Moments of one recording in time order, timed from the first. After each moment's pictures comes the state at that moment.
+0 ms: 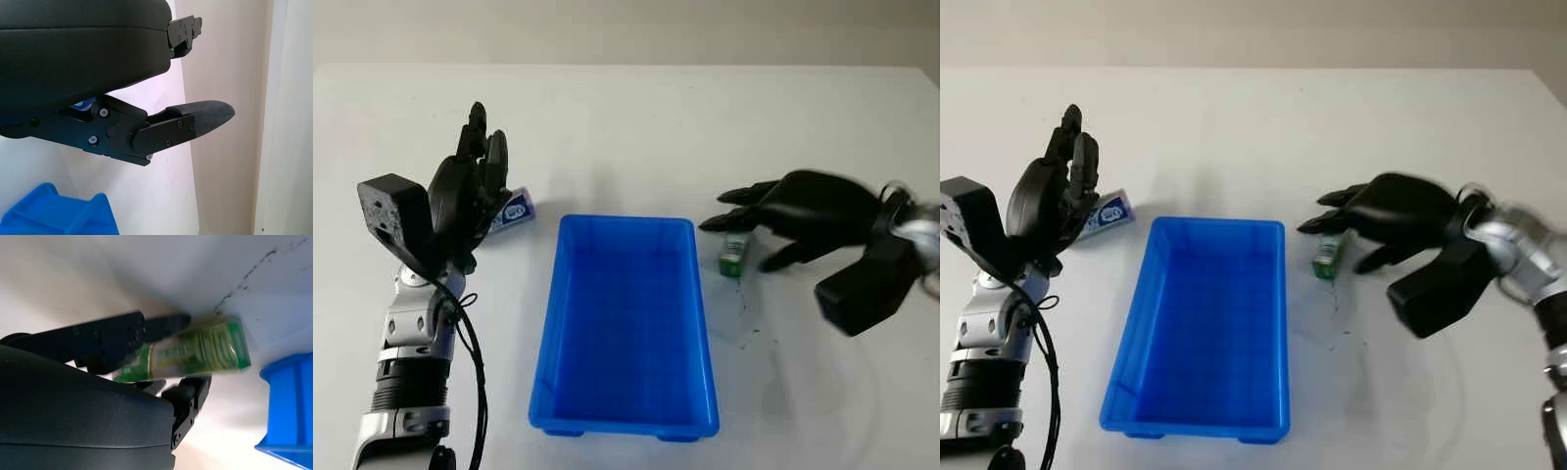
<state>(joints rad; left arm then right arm) -0.47 0.26 0.21 0.23 -0.21 0.12 -0.23 -0.72 -0.86 0.42 0.81 -0.97 -0.88 -0.22</state>
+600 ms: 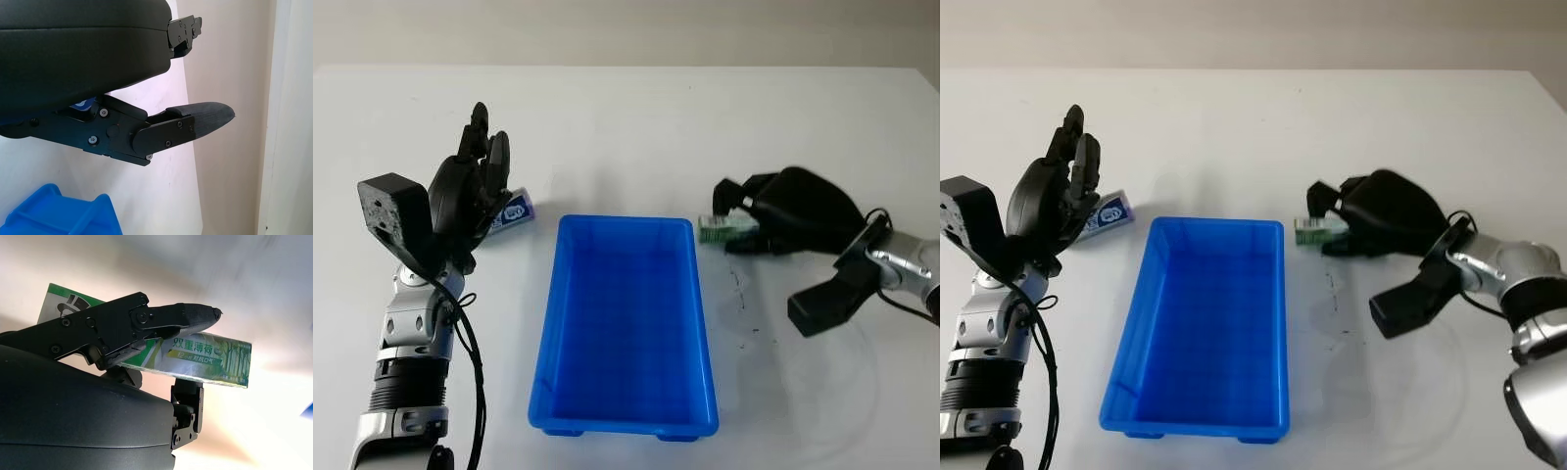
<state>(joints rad) -0.47 0.27 0.21 0.23 -0.21 0.12 -0.24 -0.93 -0.82 0.55 1.05 -1.08 -0.79 -0.70</state>
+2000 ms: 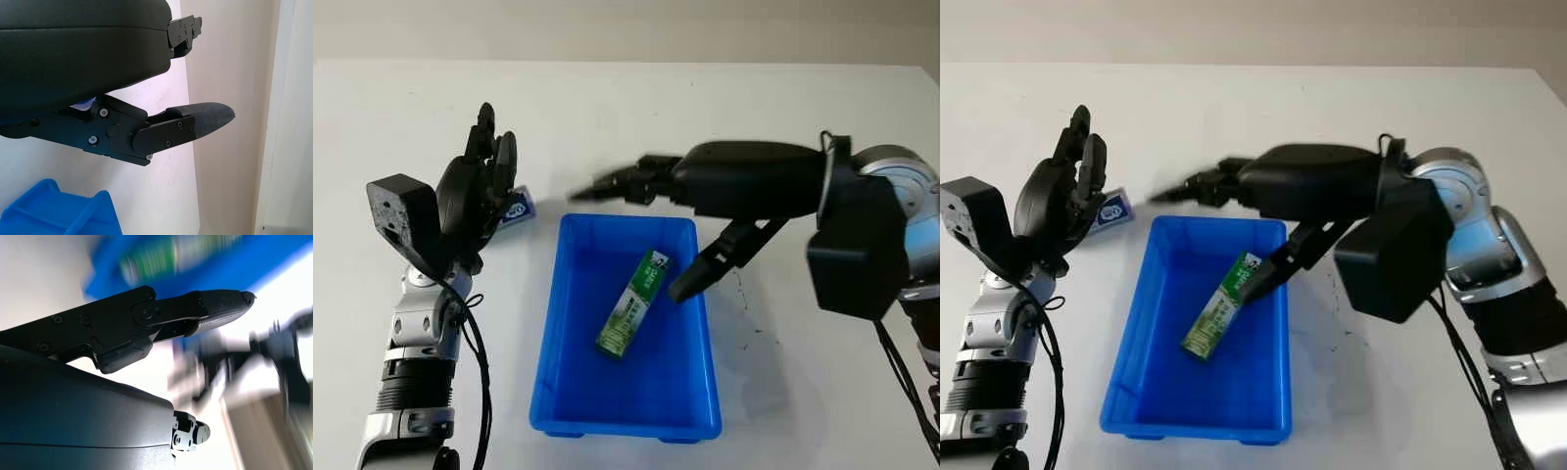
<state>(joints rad) -0.47 0.25 0.20 0.22 -0.21 0.12 -0.21 -0.75 -0.65 0.15 0.04 -0.03 -0.42 0.71</state>
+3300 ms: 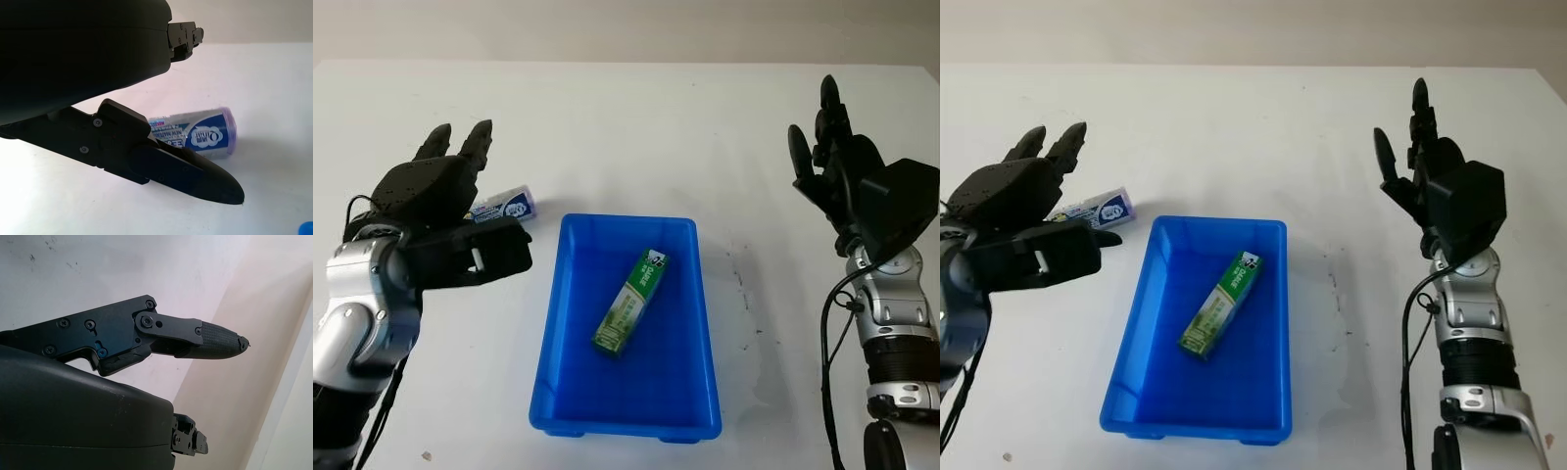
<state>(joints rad) -0.45 0.67 -0.17 -0.11 0.84 0.44 -0.44 -0.53 -0.44 -0.18 0.40 0.03 -0.06 0.17</state>
